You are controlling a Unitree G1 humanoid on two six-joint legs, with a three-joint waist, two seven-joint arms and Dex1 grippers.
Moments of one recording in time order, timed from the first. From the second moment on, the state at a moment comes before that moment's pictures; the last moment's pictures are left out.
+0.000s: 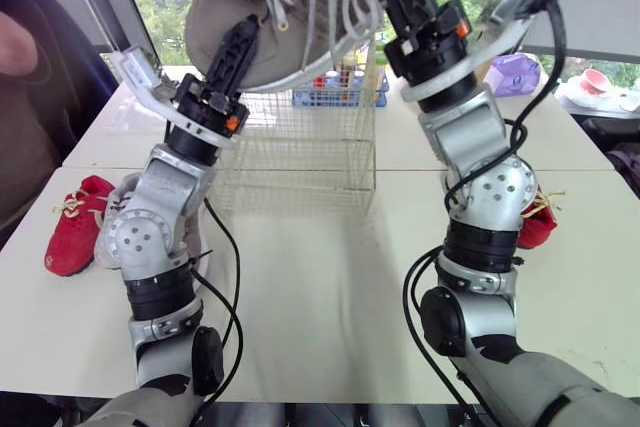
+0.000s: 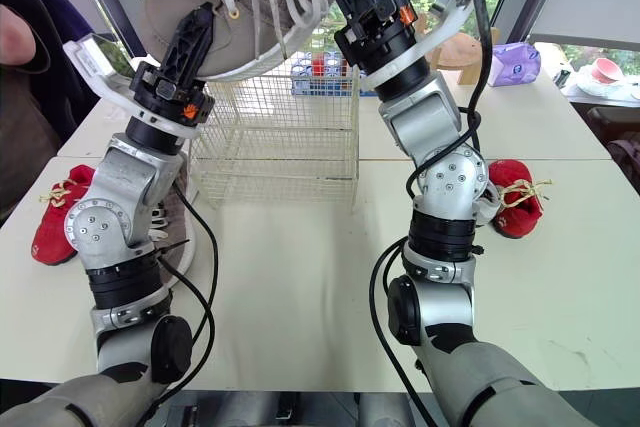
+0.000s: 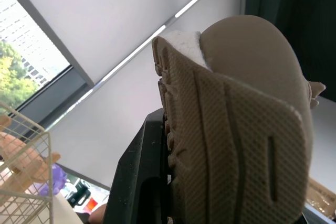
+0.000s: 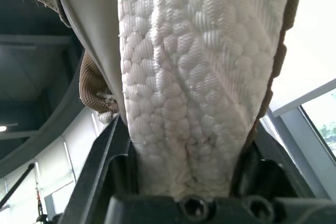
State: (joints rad) left arm -0.69 0.15 0.37 -0.21 -1.47 0.66 -0.17; right arm -0.97 -0.05 -0.28 -0.10 1.12 0.56 0.36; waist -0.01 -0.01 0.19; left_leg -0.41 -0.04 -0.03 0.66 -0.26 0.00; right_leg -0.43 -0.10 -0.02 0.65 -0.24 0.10
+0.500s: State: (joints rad) left arm -0.48 0.40 0.26 -0.50 -1.27 0.72 -0.03; right arm -1.31 -0.33 -0.31 0.37 0.90 0.34 0.68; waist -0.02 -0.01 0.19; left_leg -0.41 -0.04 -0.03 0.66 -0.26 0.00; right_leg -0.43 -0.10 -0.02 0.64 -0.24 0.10
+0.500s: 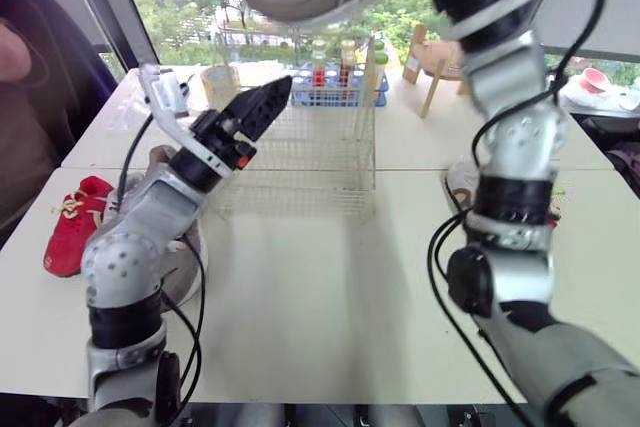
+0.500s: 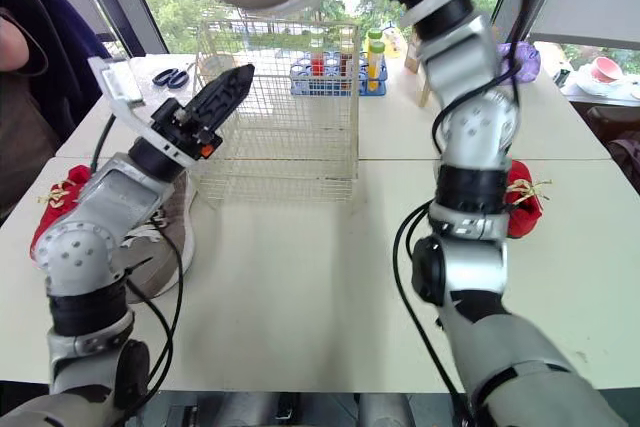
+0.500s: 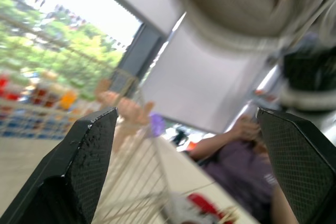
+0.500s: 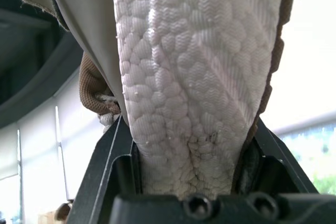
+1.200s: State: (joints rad) left arm -0.03 0.71 0.39 -0.79 -1.46 0.70 0.00; right arm -1.64 -0.43 -0.12 1.29 0.27 -0.17 1.23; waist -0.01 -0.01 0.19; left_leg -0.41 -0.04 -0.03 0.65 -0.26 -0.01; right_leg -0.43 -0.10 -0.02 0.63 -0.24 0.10
